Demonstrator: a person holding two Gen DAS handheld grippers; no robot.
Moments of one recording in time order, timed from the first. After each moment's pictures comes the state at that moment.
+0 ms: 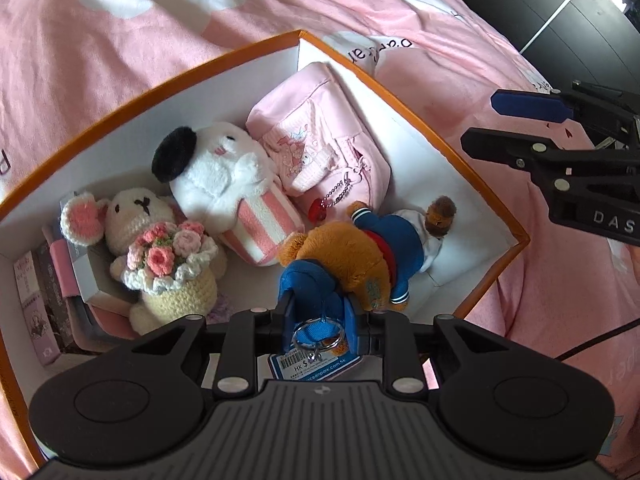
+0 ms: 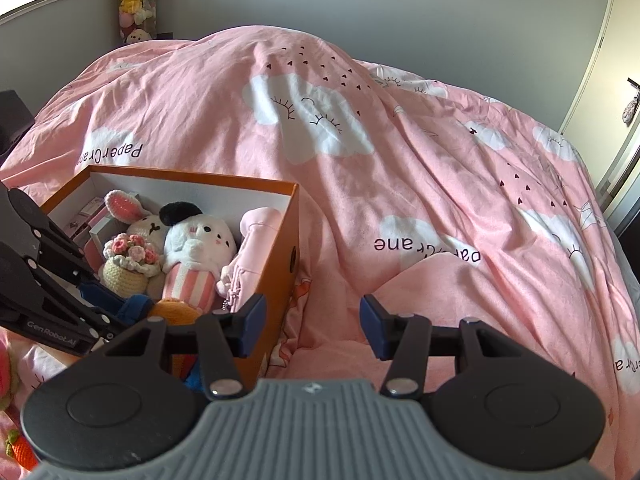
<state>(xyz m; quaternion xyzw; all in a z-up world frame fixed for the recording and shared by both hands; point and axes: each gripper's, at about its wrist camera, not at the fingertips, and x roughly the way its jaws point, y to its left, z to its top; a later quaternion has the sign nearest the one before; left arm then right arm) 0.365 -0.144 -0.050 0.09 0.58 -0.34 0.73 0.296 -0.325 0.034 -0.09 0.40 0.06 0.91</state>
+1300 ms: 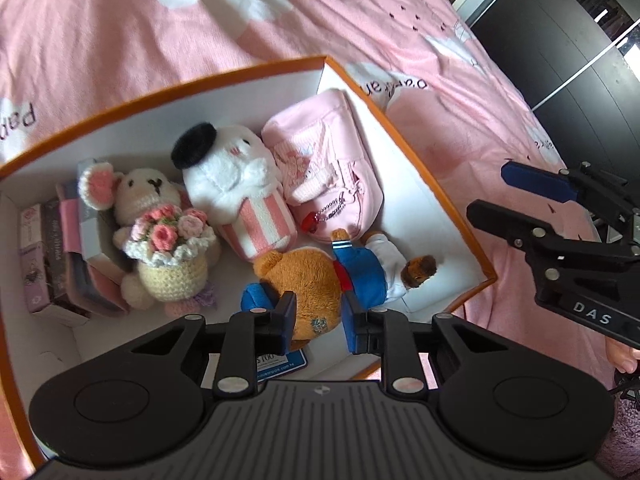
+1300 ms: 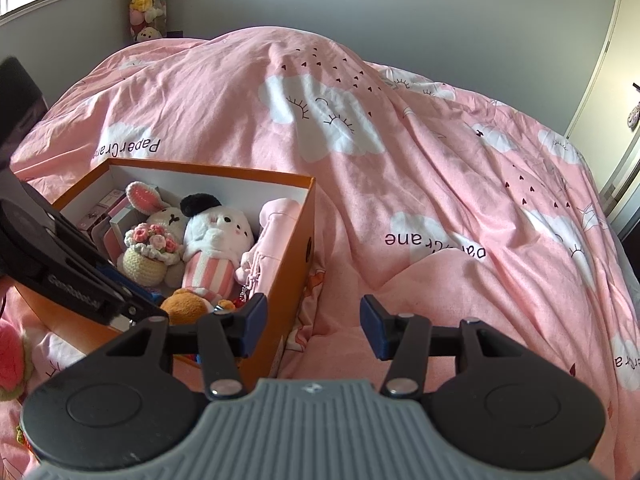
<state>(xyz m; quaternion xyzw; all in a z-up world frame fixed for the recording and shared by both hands) 0.355 -0.126 -0.024 0.01 0.58 -0.31 0.76 0.270 -0.316 0.043 -0.10 0.39 0.06 0.91</state>
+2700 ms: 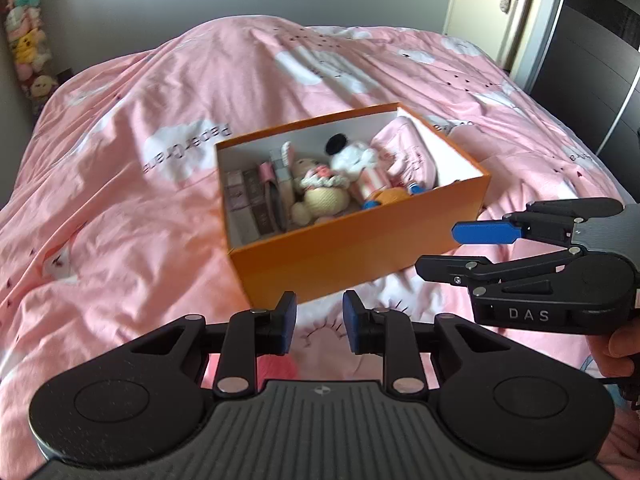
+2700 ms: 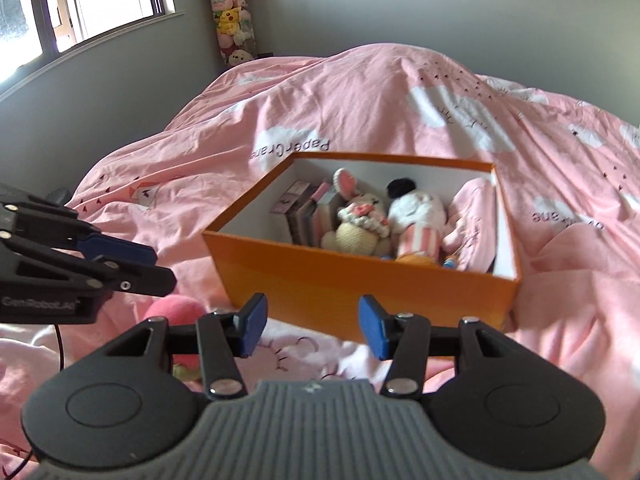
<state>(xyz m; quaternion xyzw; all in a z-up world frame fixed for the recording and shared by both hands) 0.159 -0.010 0.054 0.06 0.45 -0.16 0.88 0.155 -0.197 0.038 -0.01 0.38 0.19 0.90</state>
